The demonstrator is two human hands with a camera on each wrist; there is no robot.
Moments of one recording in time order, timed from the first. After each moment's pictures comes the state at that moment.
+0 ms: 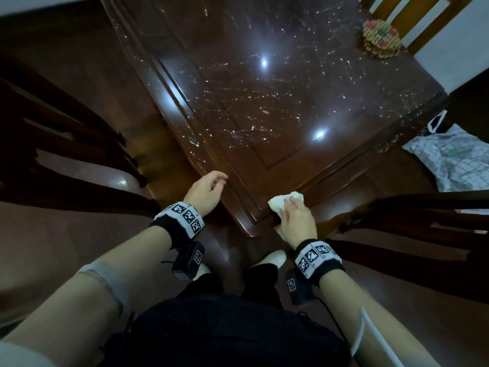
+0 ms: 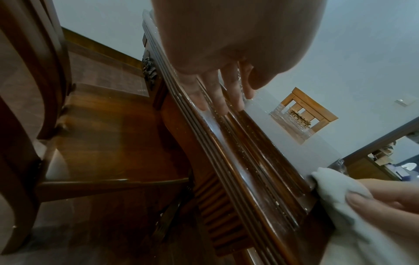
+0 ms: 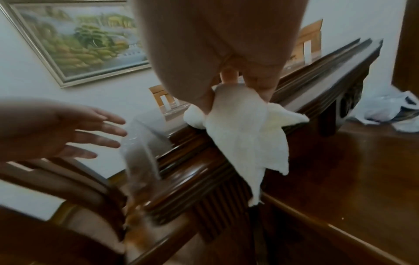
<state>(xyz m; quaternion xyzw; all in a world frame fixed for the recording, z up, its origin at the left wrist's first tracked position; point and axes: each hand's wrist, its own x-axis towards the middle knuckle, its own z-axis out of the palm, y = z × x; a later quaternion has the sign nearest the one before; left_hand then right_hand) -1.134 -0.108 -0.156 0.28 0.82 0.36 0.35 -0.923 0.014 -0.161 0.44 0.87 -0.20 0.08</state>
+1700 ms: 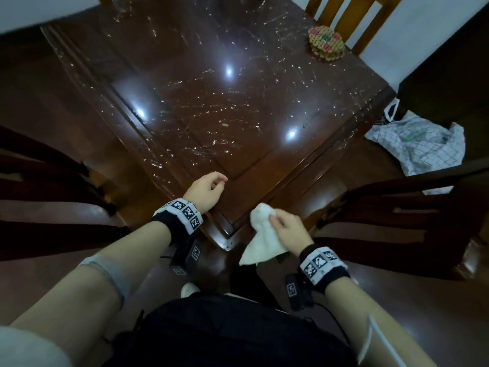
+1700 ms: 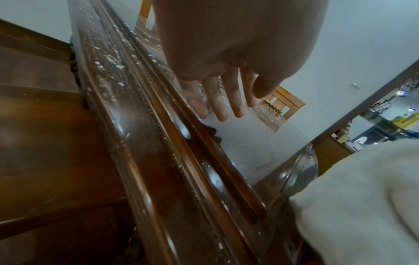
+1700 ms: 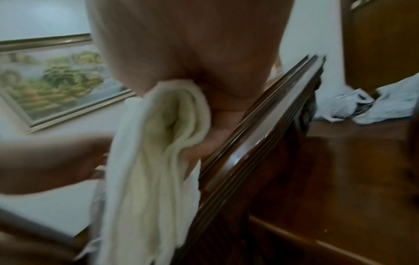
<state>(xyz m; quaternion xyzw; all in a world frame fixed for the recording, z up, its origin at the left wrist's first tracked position) -1.121 -0.028 -0.152 0.37 0.79 0.32 0.36 -0.883 0.041 -0.127 0.46 0.77 -0.44 0.01</state>
